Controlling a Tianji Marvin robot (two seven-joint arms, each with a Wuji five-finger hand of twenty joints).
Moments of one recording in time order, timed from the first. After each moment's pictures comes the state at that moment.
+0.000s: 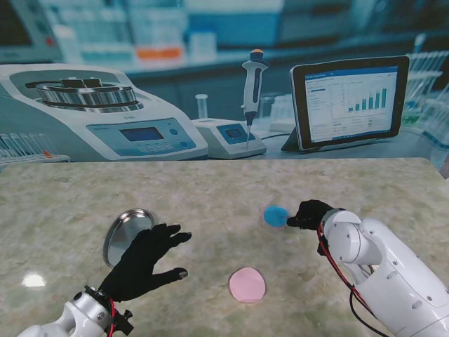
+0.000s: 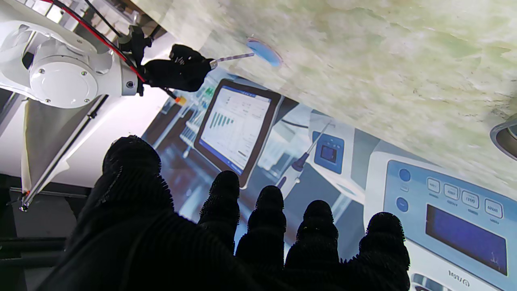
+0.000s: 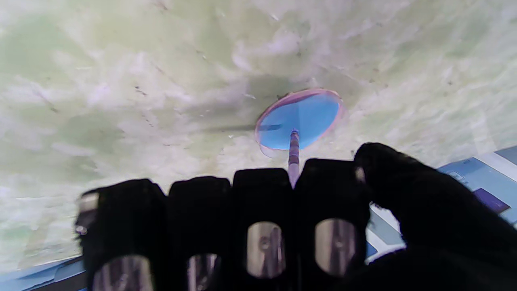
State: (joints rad) left arm 2.14 -1.09 -1.47 -2.04 0.68 -0.31 0.01; right arm -1.40 -1.02 1.17 -1.58 -0.73 0.31 0.42; left_hand 0.69 -0.06 0.00 -0.07 0.25 0.01 0.23 0.17 0.20 0.02 0.12 0.31 0.06 0.10 0.06 0.36 -0.07 0.27 0.10 0.38; right_hand 0.27 -0.36 0.92 0.27 1.32 -0.20 1.65 1.25 1.39 -0.02 1.59 1.19 1.28 0.07 1.75 1.38 1.17 0.31 1.79 1.26
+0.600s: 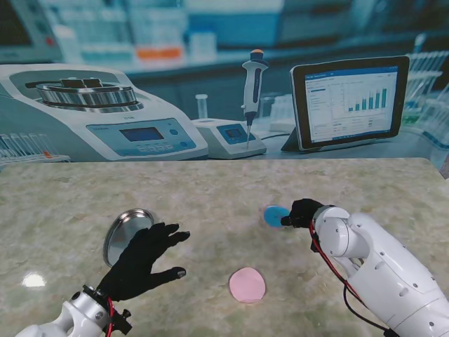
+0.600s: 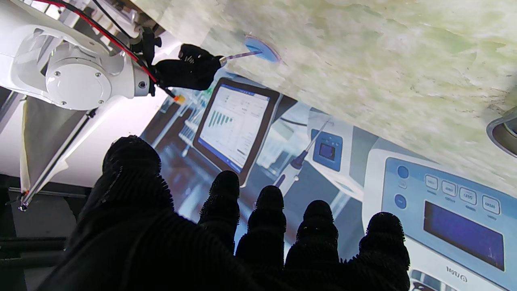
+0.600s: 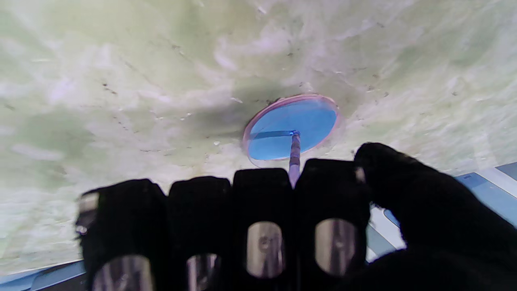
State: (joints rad) left arm 2.14 -1.09 -1.48 -2.04 0.68 -0.31 0.01; right arm -1.31 -1.03 1.07 -1.50 -0.72 0.32 0.42; left_hand 0.69 -0.06 0.00 -0.07 0.25 0.01 0.23 0.17 0.20 0.02 0.12 0.31 0.06 0.10 0.06 0.36 -0.07 0.27 0.10 0.38; right_hand 0.27 -0.36 0.92 0.27 1.32 -0.20 1.65 1.25 1.39 -0.02 1.59 1.19 1.28 0.07 1.75 1.38 1.17 0.31 1.79 1.26
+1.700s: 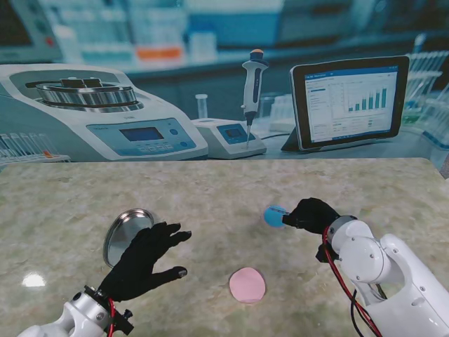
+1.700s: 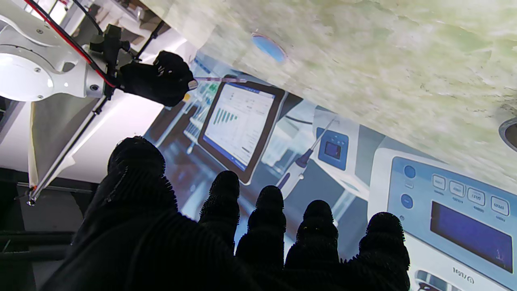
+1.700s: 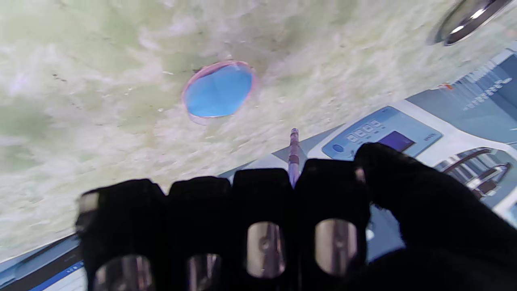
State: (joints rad) left arm 2.14 -1.09 -1.47 -2.04 0.68 -0.33 0.03; right arm -1.60 -1.04 1.33 -1.80 -0.62 0.20 0.34; left_hand 0.72 -0.05 0.00 -0.07 0.25 0.01 0.23 0.17 0.20 0.02 0.12 0.31 0.06 0.10 0.06 0.37 -0.07 0.27 0.10 0.38; right_hand 0.27 -0.36 0.92 0.27 1.32 -0.20 1.65 1.25 1.39 -0.02 1.59 1.19 1.28 0.07 1.75 1.38 1.17 0.31 1.79 1.26
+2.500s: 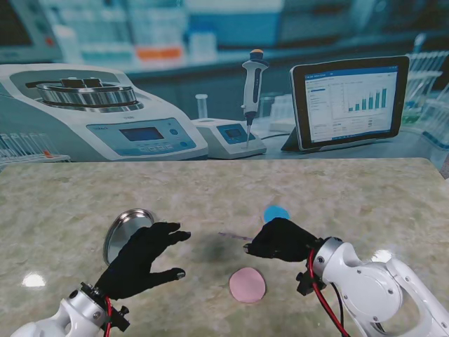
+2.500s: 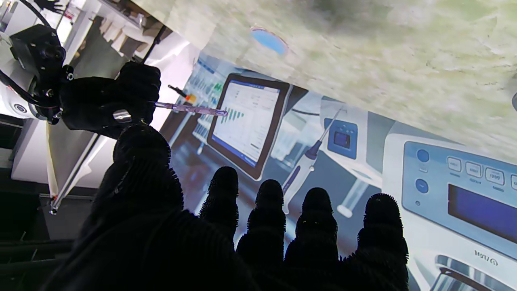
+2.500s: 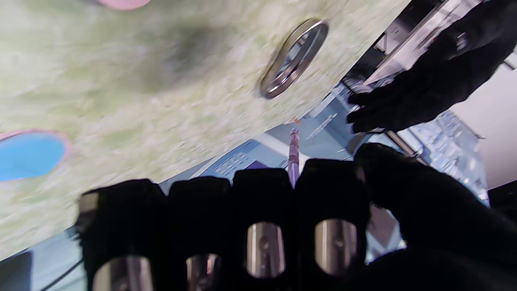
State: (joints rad) left arm 2.13 -1.09 -1.50 -2.04 0.74 -0.38 0.05; right arm -1.78 -1.03 1.34 -2.05 -0.43 -0.04 0.42; left_hand 0.78 -0.12 -0.01 -0.06 0.22 0.00 0.36 0.24 0.20 0.02 0.23 0.36 0.13 0.10 0.11 0.48 -0.01 0.27 0.21 0.59; right_hand 0.27 -0.36 0.92 0.27 1.32 -0.20 1.65 1.25 1.39 -0.02 1.59 1.19 1.28 0.07 1.75 1.38 1.17 0.31 1.79 1.26
